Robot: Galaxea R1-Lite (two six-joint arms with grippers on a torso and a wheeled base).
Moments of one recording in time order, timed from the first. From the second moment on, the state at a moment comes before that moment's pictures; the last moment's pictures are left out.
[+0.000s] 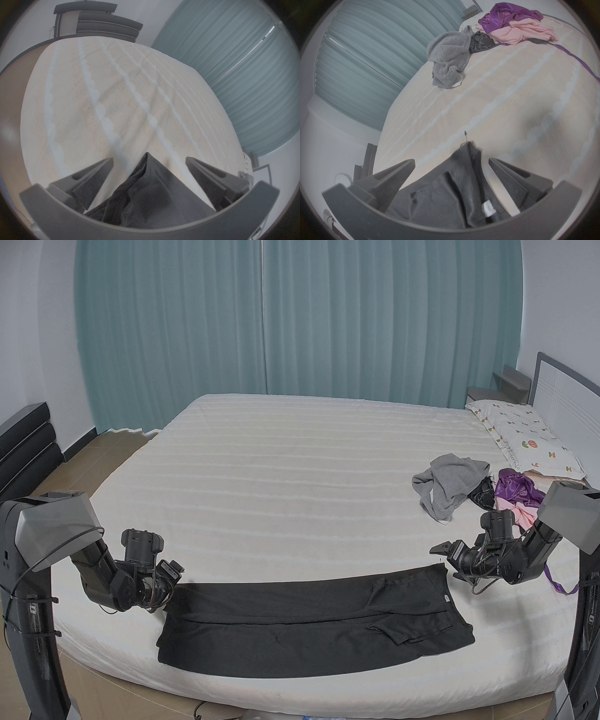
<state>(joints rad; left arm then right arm) -0.08 2.31 -0.80 -0.68 0.14 -0.97 0.01 2.38 -0.96 -0.69 0.22 0.71</state>
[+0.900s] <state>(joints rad) -0.10 2.02 -0.40 -0.70 -0.03 -1.03 0.02 2.16 -0.36 -1.13 0.32 0.85</state>
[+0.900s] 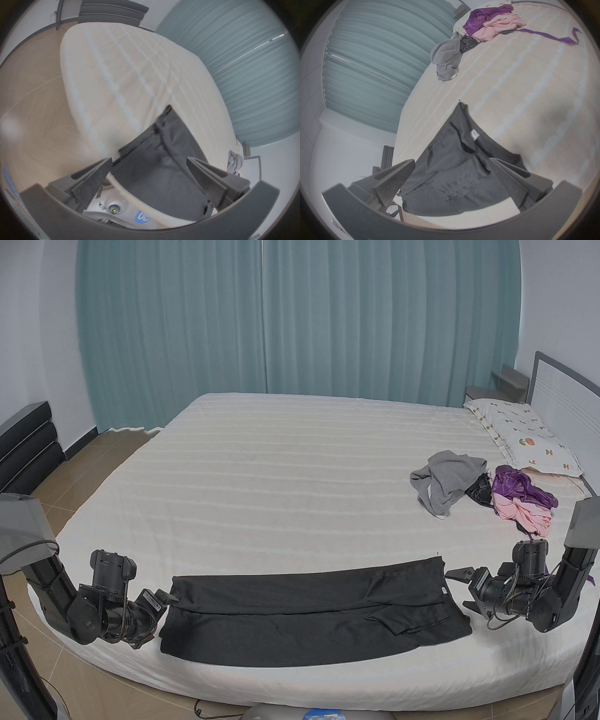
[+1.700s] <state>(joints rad) -0.13 2.23 -0.39 -0.92 0.08 -0.84 0.02 2.17 -0.36 -1.14 0.33 0.85</state>
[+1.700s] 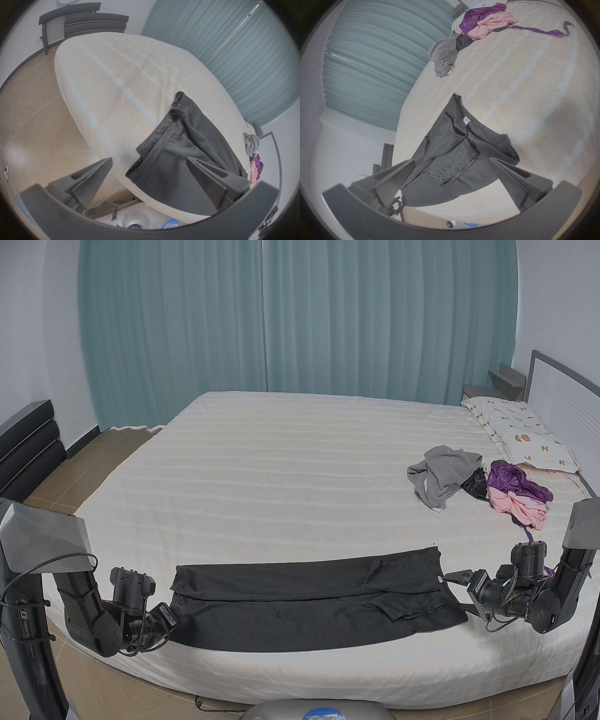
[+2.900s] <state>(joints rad) -0.14 2.24 -0.31 -1.04 0.15 -0.90 0.02 2.18 -0.36 -1.14 0.35 0.85</state>
